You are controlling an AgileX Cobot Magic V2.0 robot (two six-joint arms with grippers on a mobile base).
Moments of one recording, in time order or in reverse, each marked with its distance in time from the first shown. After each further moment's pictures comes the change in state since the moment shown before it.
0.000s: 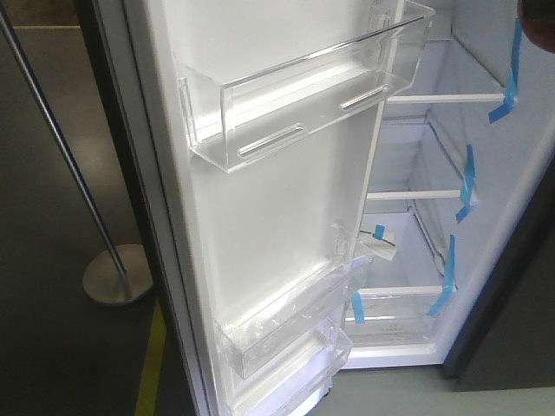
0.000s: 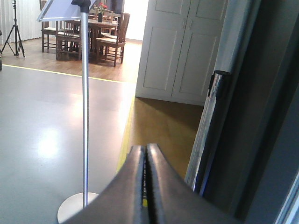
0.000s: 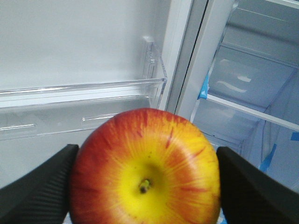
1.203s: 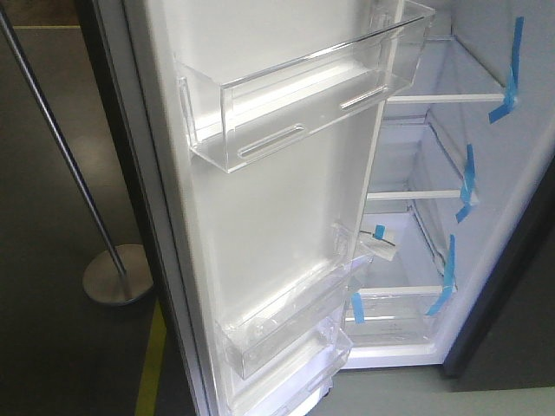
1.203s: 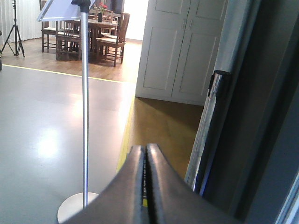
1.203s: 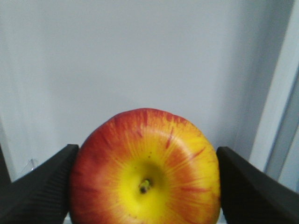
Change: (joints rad) left arm 0.000 0.000 0.000 0.000 0.000 0.000; right arm 0.000 0.163 -0.106 0.574 -0.153 -0.357
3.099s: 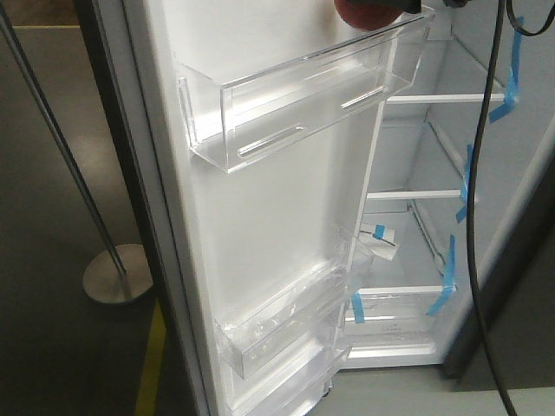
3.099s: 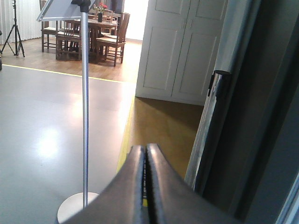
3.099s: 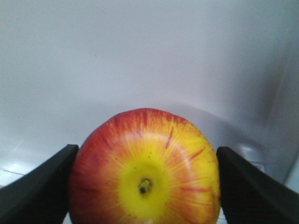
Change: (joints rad) left arm 0.000 0.000 0.000 0.000 0.000 0.000; right arm 0.000 0.485 -0.291 0.091 0.213 -0.111
